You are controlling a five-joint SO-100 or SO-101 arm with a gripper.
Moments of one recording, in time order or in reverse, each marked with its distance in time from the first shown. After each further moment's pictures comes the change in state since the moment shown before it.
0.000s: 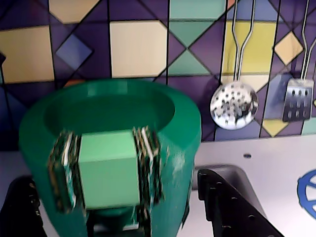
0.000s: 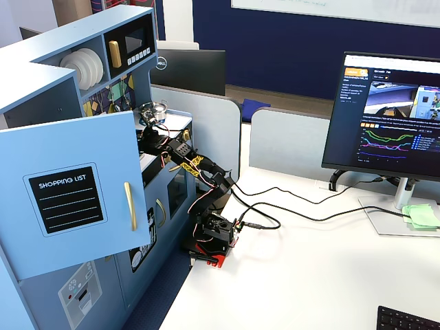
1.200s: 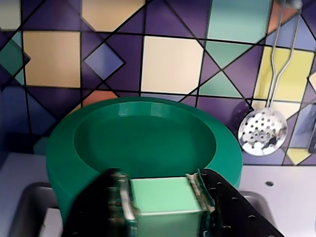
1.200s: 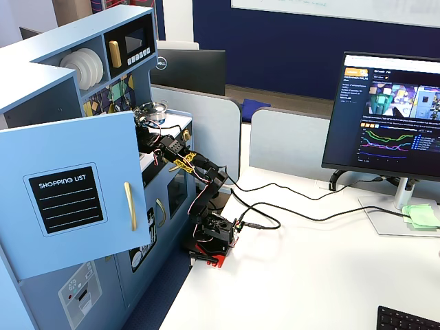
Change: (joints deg) arm -3.7 -7.7 -8.9 0.8 -5.6
